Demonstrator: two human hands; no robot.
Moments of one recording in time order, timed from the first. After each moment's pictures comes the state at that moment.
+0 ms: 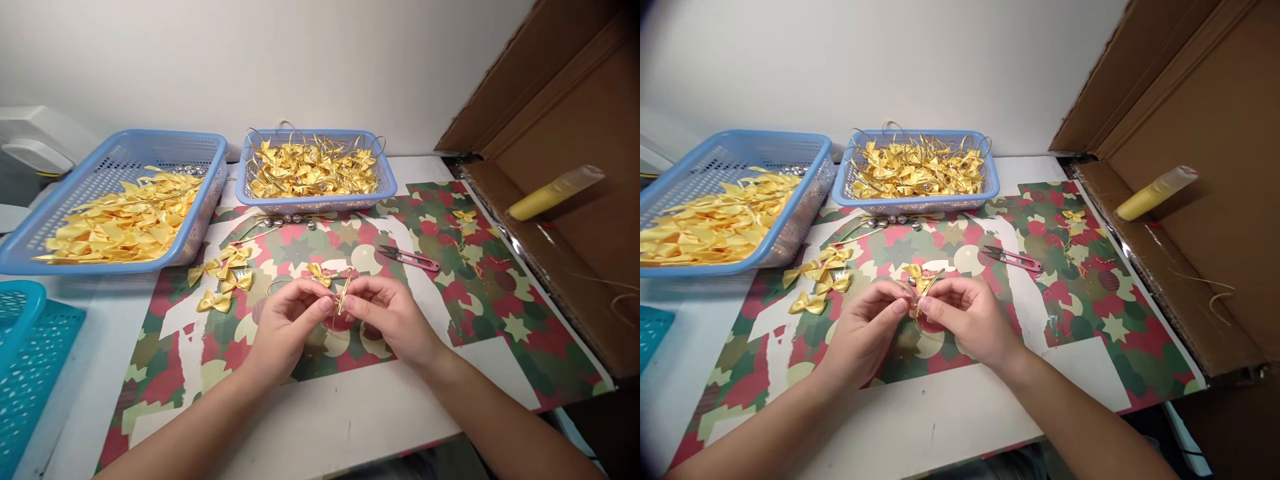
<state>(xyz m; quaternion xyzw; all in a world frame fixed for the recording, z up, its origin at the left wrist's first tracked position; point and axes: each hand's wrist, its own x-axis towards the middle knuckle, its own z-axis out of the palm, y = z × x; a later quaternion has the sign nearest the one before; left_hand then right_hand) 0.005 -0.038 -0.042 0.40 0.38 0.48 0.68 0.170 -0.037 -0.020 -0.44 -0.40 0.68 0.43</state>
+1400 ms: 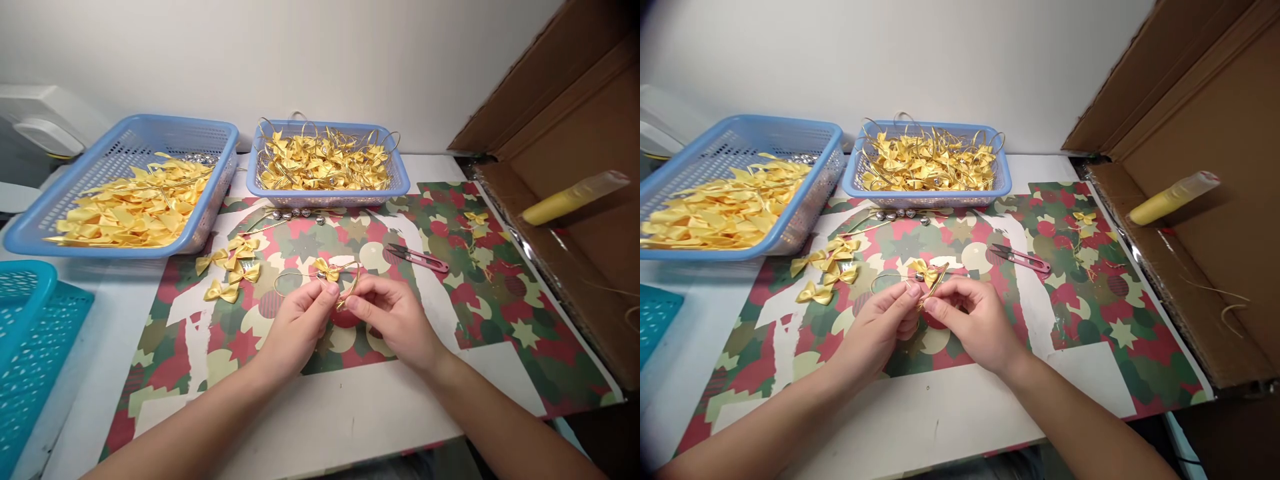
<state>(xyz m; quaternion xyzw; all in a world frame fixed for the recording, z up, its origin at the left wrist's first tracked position) 0.011 -0.041 -0.034 0.37 0.48 0.35 0.71 0.166 -0.041 -0.025 -0.47 -0.46 0.63 0.42</state>
